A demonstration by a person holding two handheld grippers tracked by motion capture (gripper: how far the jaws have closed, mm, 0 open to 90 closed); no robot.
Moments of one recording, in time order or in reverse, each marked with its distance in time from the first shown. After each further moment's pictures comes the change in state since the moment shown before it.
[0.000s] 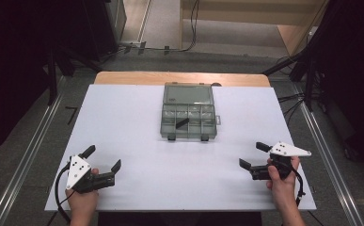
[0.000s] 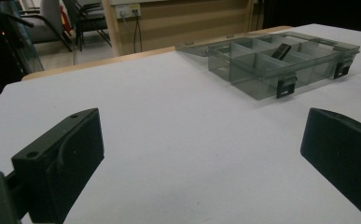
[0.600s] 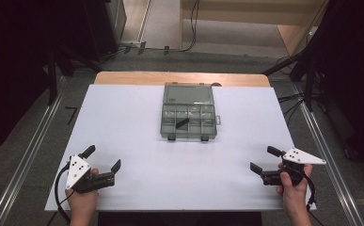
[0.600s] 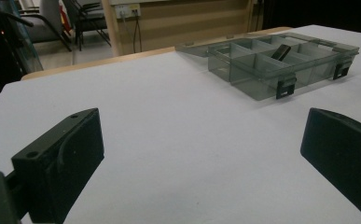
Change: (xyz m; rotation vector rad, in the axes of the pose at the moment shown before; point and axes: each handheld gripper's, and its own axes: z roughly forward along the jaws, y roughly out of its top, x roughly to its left) left arm 0.001 0.000 0.000 0.000 -0.002 -0.004; right arm -0.012 -0.017 -0.027 -0.038 -0.037 0.010
